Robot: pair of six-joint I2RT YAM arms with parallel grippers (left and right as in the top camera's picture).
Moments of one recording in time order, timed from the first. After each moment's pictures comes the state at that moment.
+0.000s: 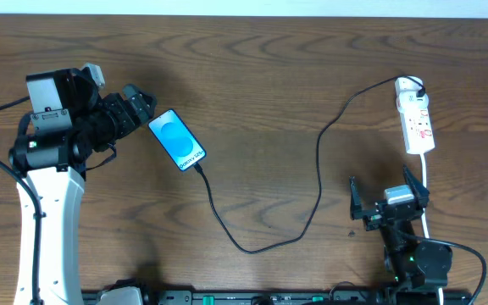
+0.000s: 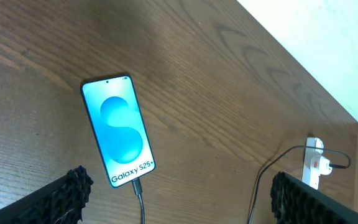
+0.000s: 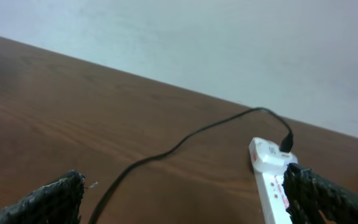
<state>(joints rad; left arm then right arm) 0.17 1.31 1.21 -0.79 0.44 -0.45 -0.01 0.01 0.02 -0.06 -0.20 -0.22</state>
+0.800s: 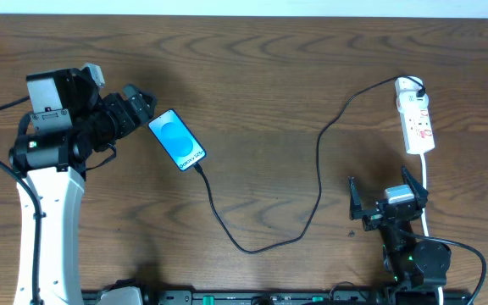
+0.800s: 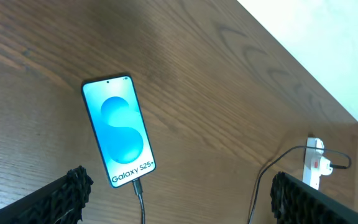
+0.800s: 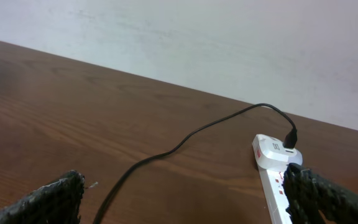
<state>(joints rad) 0.17 1.31 1.21 -0.79 0.44 -0.45 -0.01 0.01 0.01 -0.06 -0.20 -0.18</state>
